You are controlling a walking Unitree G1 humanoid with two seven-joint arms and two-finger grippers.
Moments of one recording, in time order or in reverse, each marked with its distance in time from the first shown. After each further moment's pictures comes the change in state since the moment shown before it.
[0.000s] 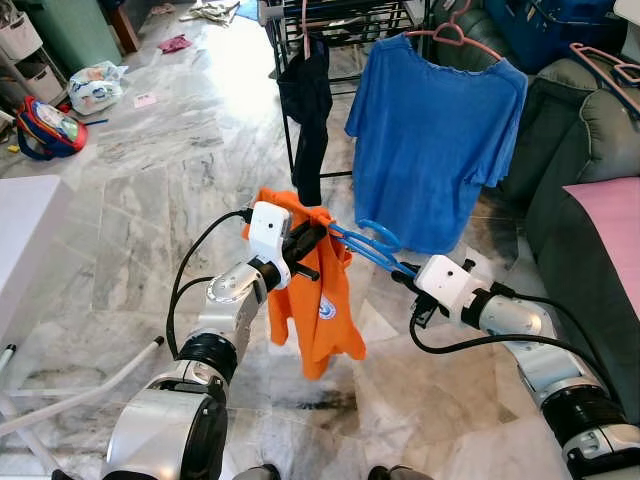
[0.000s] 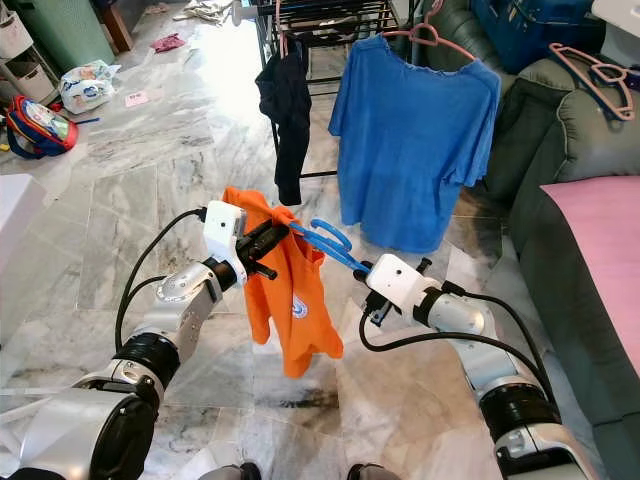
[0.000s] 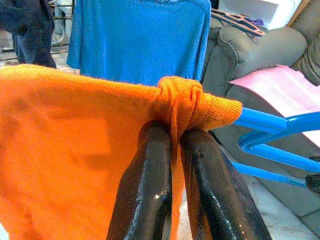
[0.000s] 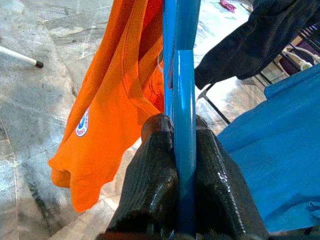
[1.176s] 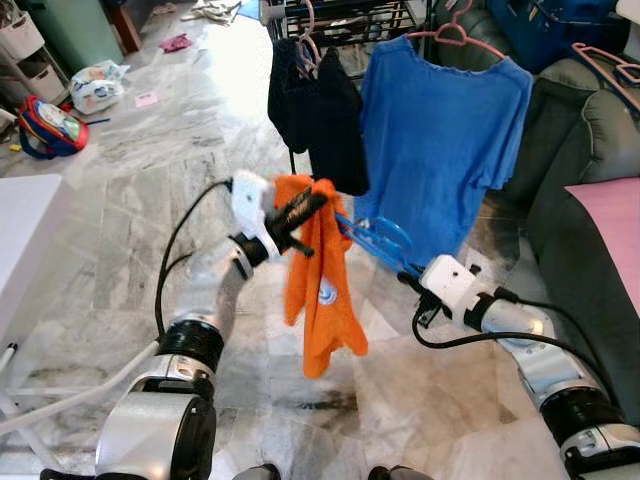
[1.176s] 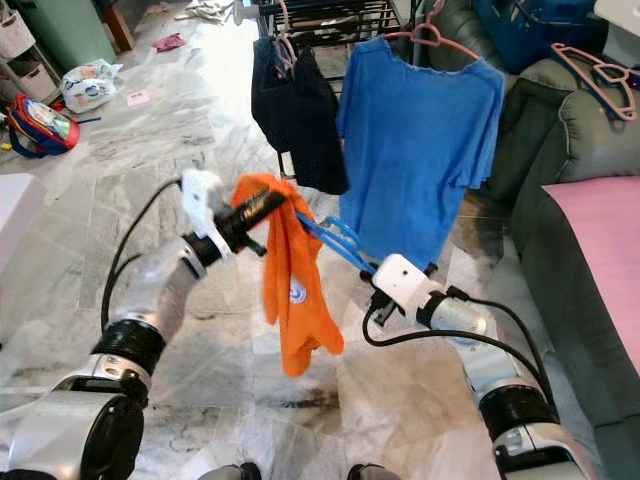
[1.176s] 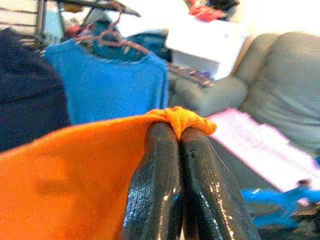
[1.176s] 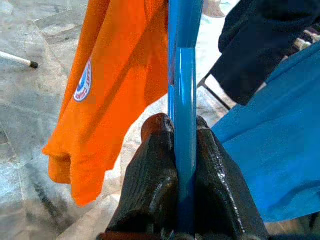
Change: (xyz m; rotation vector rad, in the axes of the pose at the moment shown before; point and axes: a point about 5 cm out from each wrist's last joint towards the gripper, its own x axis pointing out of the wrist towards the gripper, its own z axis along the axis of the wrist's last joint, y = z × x) left arm -0.006 0.006 0.051 -0.039 -0.201 -0.211; right arm -0.001 0.003 -0.013 0.072 0.036 -0.038
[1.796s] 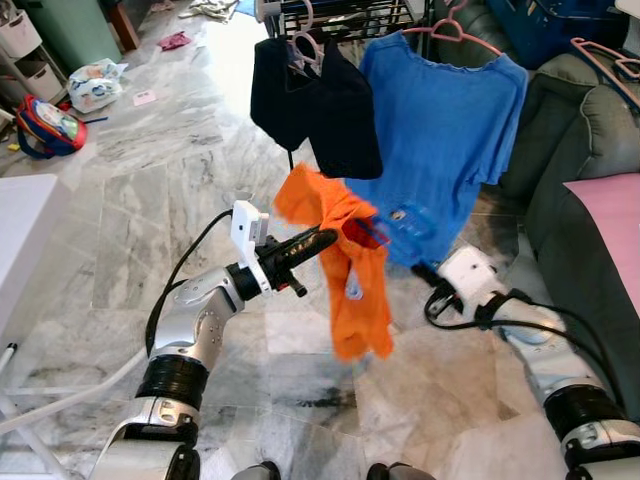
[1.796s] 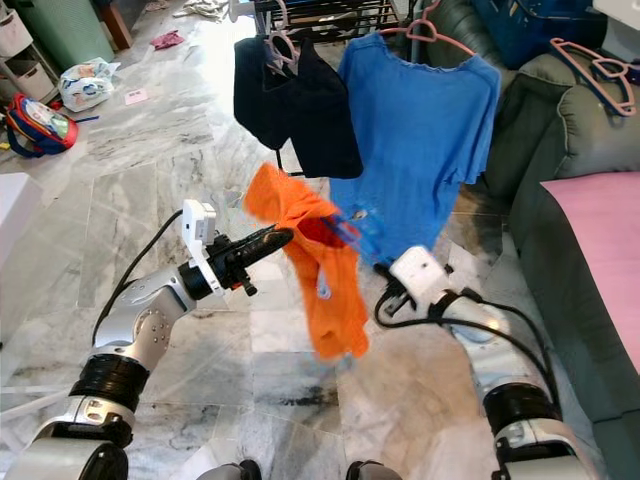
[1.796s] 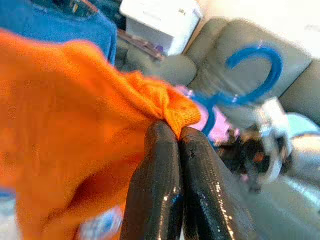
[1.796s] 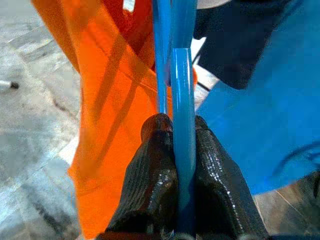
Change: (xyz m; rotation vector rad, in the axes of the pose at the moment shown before) left arm -0.033 -0.016 -0.028 -0.162 0.106 -0.159; right arm -0.010 -0.020 -0.009 0.139 -0.014 -0.122
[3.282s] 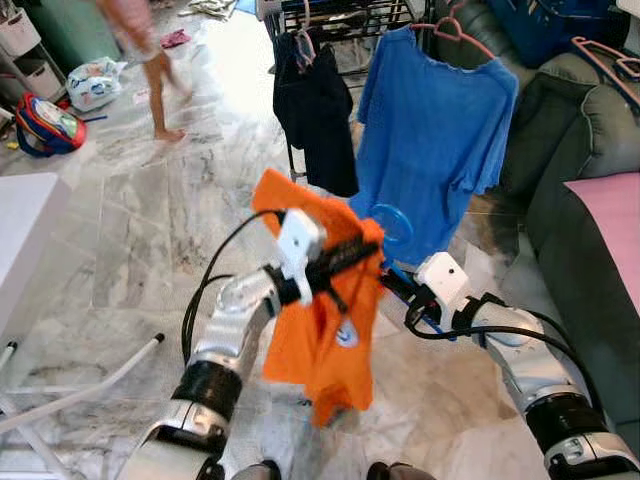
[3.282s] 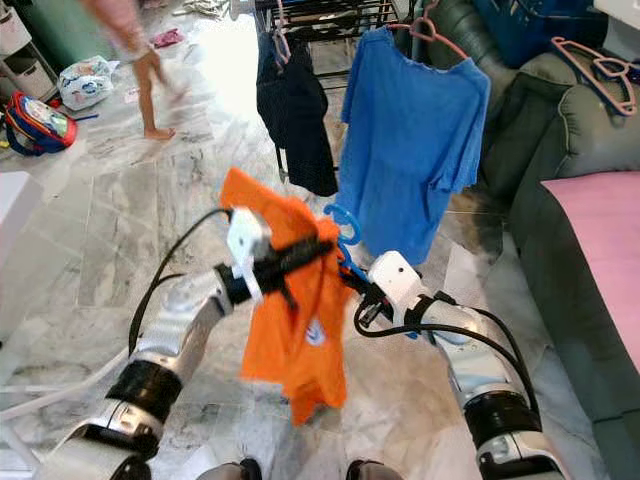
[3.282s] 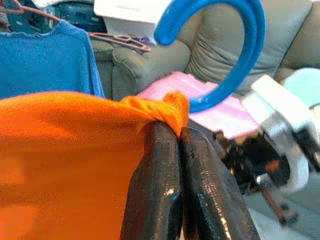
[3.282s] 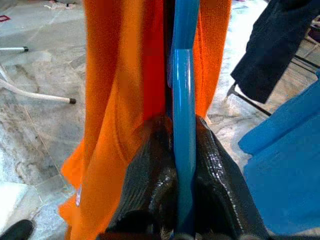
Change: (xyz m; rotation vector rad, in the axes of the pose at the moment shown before) left arm 0.037 -0.031 -0.013 0.262 0.041 -0.072; right arm 0.011 0.035 0.014 0.061 -0.050 0.186
